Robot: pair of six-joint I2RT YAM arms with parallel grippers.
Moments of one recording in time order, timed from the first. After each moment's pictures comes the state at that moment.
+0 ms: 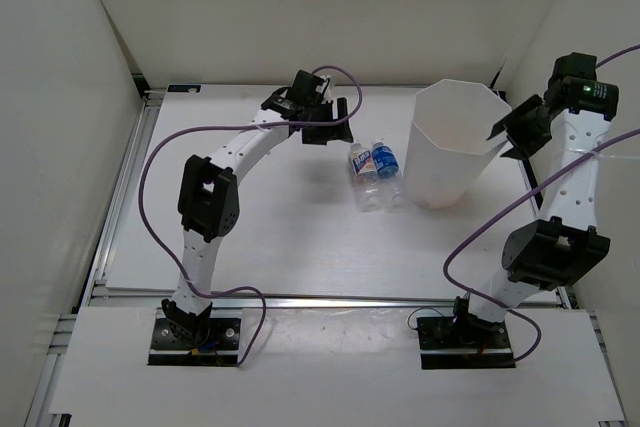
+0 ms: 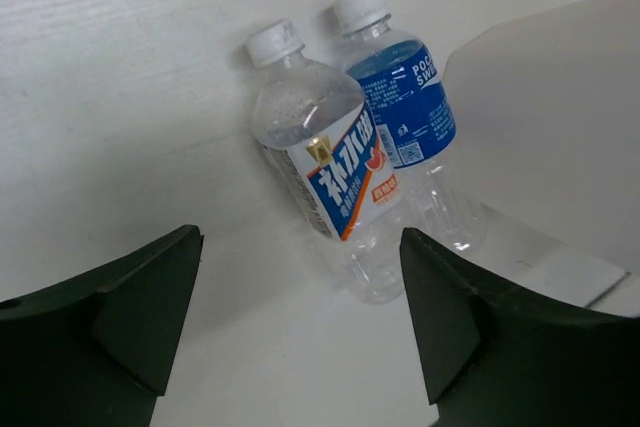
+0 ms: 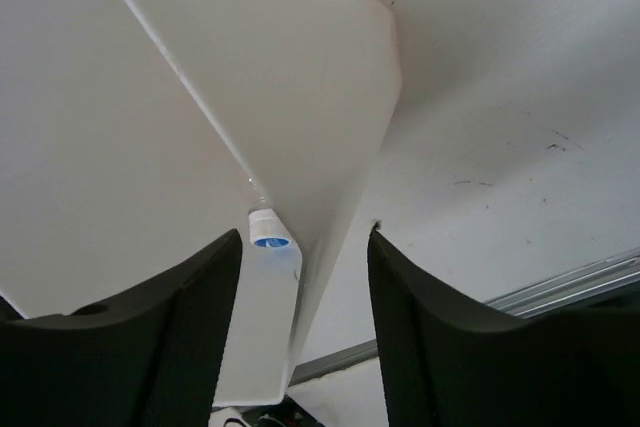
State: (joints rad) left arm -0.53 2.18 2.01 -0.62 0.23 -0.47; right arm -0.27 1.62 1.91 -1.39 -0.15 0.63
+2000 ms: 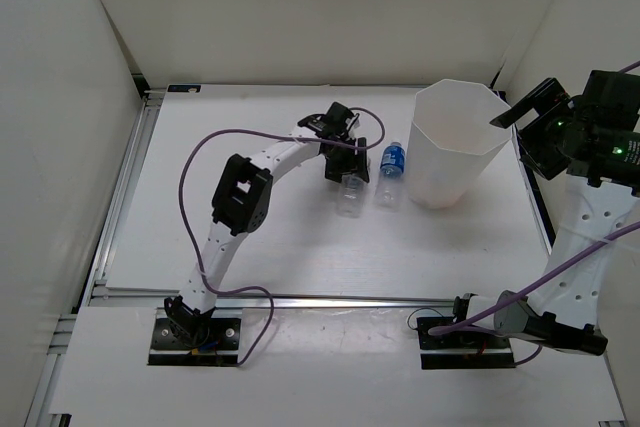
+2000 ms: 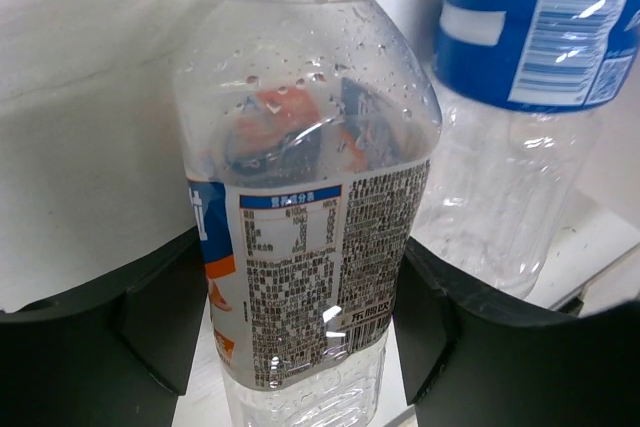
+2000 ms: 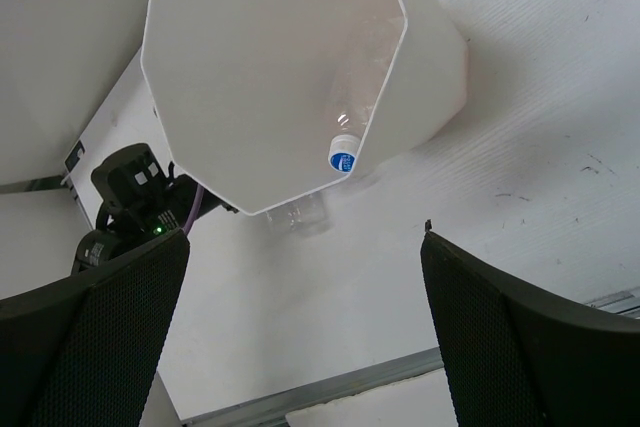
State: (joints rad) left arm -0.63 2.45 2.12 -0.74 0.32 -0.55; right arm -0.26 1.26 1.93 -1.38 -0.19 0.62
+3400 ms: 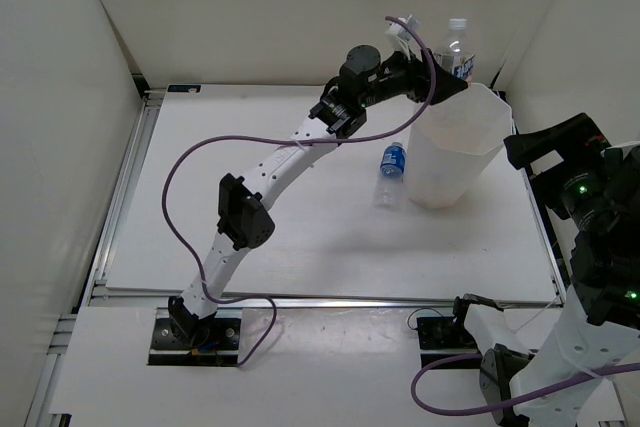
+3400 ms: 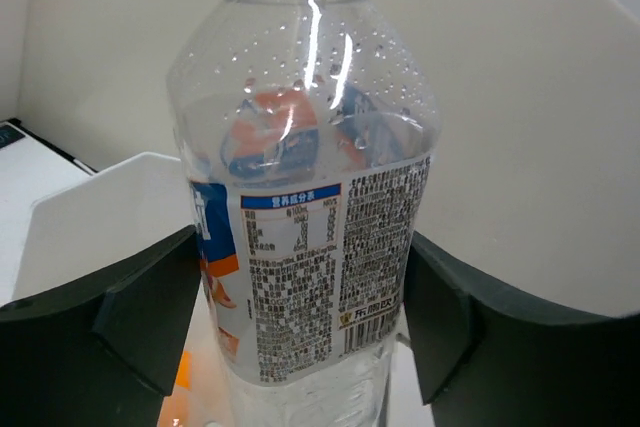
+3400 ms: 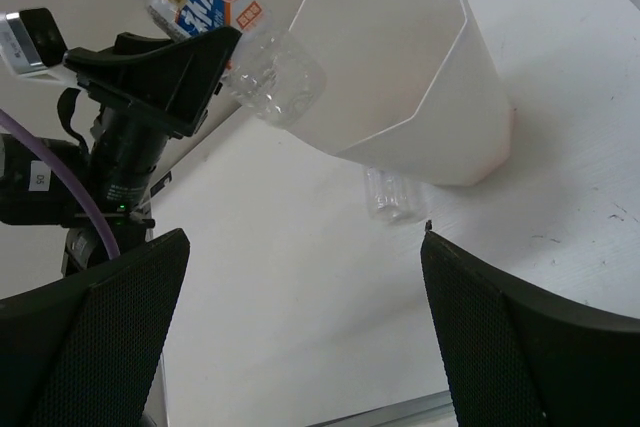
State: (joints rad) left arm -0.81 2.35 2.53 0.04 0.43 -0.64; right arm -0.26 0.95 1.99 -1.37 -0.20 0.64
